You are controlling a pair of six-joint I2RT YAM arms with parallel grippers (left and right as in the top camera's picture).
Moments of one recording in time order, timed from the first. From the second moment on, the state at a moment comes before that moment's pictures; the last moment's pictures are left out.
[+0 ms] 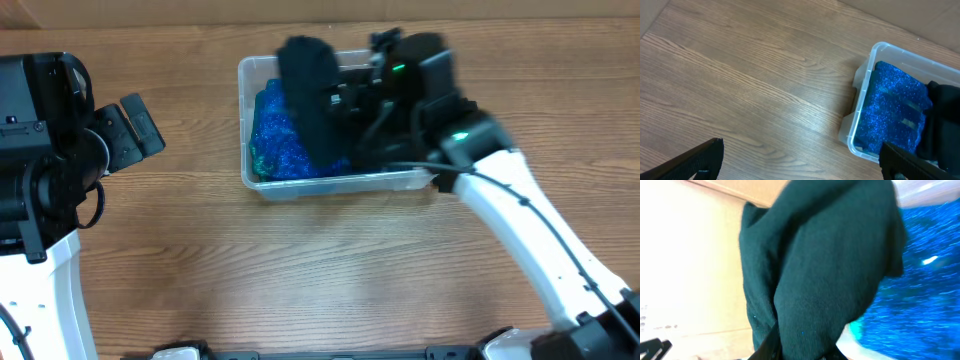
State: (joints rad) left arm 0.09 1.38 1.99 -1.51 -0.11 -0.34; right arm 0.51 1.59 1.48 -0.42 -0.43 0.93
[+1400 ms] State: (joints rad) left arm 0.09 1.38 1.99 -1.51 -0.11 -0.34; right arm -0.27 1.81 1.49 -0.78 -0.17 0.42
